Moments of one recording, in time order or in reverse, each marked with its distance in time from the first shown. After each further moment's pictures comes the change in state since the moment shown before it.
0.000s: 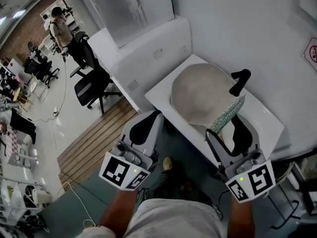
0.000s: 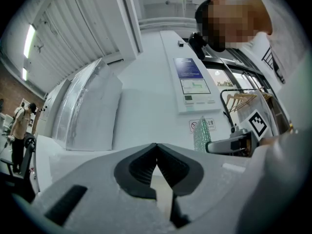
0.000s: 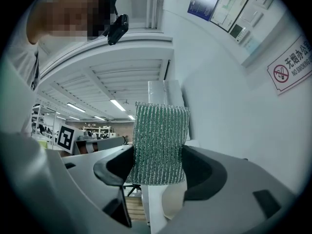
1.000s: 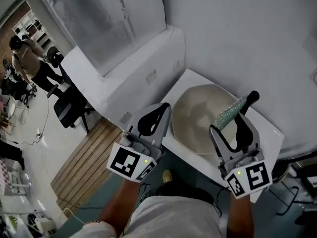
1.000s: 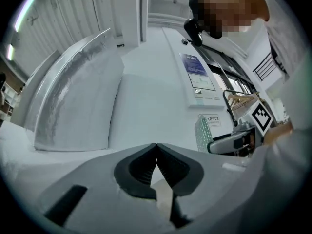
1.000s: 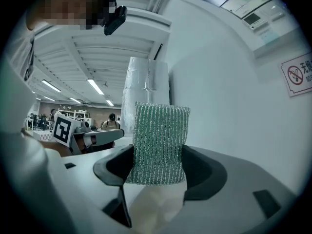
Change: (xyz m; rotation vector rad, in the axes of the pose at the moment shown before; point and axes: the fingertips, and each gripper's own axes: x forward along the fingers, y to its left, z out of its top) left arm 0.129 0.135 -0.049 -0.043 0.019 -0.187; right arm 0.143 -0.071 -0.025 -0.082 0.125 -0.278
